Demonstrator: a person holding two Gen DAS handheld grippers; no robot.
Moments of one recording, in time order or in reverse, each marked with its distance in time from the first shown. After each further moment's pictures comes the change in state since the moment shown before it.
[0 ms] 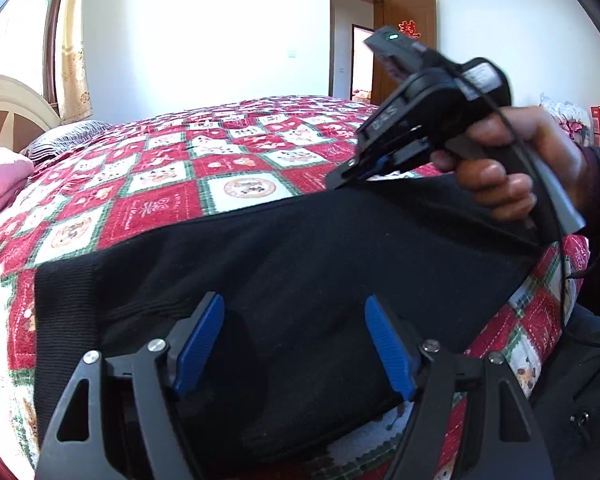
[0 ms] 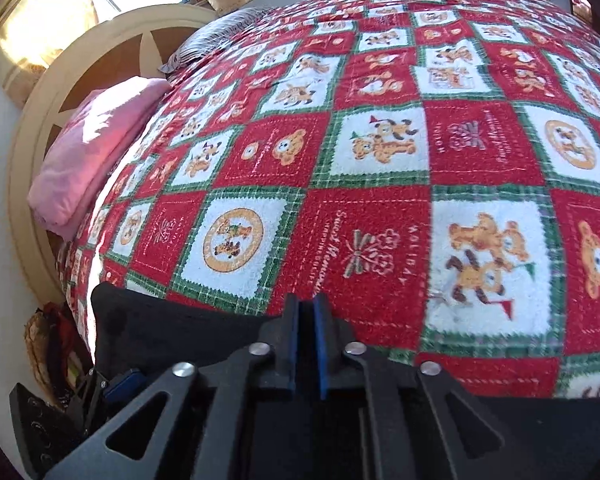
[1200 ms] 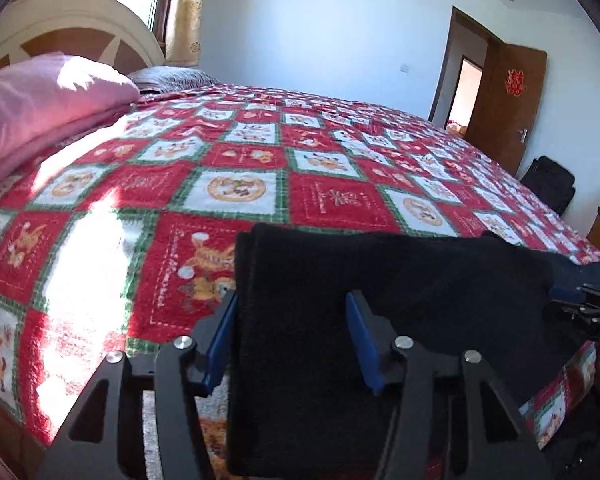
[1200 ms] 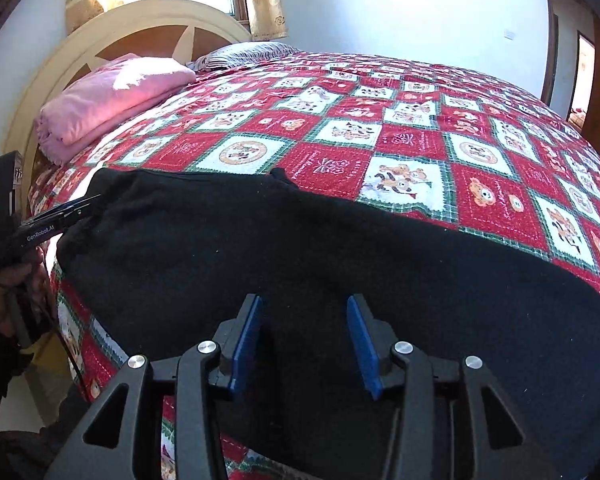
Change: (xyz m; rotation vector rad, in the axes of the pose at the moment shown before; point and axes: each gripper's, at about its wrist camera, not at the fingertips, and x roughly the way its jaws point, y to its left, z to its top) left arm -0.017 0.111 -0.009 -0.312 0.024 0.208; right arm -0.064 0.008 -0.131 -0.283 -0.211 -0.194
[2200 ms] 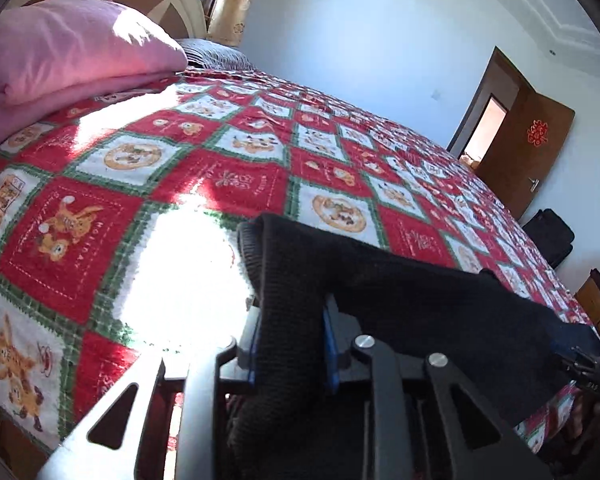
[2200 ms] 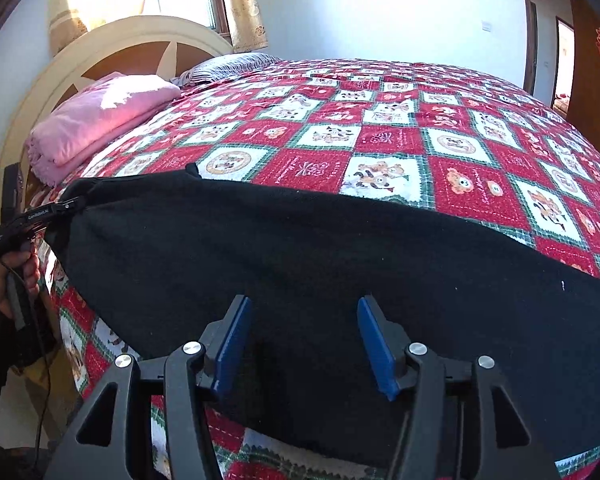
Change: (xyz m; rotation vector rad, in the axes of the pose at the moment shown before) left arm -0.001 0.093 0.014 -0.200 0.007 -0.038; right arm -0.012 -0.007 -0.008 0.063 -0.028 -0.022
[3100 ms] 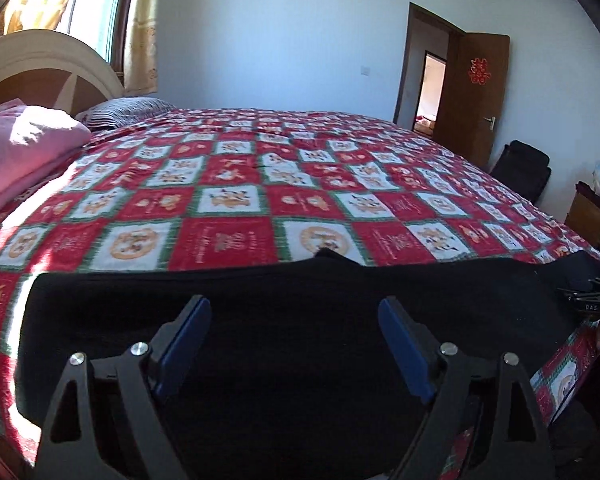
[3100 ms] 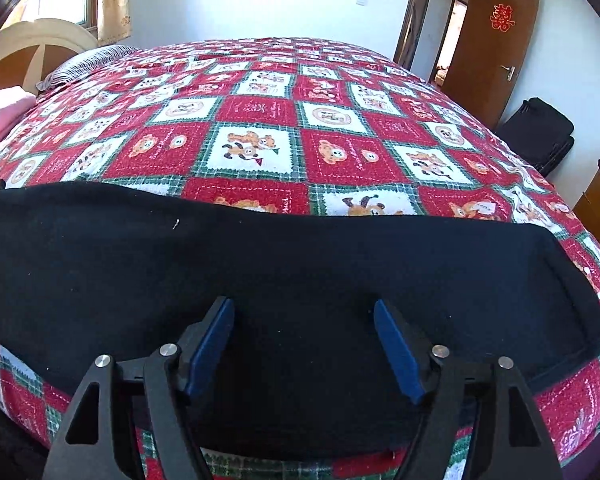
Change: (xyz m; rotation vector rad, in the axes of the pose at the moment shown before) left arm 0.005 -0.188 -0.027 0.299 -0.033 -0.044; right arm -0.063 -0.189 -0.038 0.147 0.085 -0.455
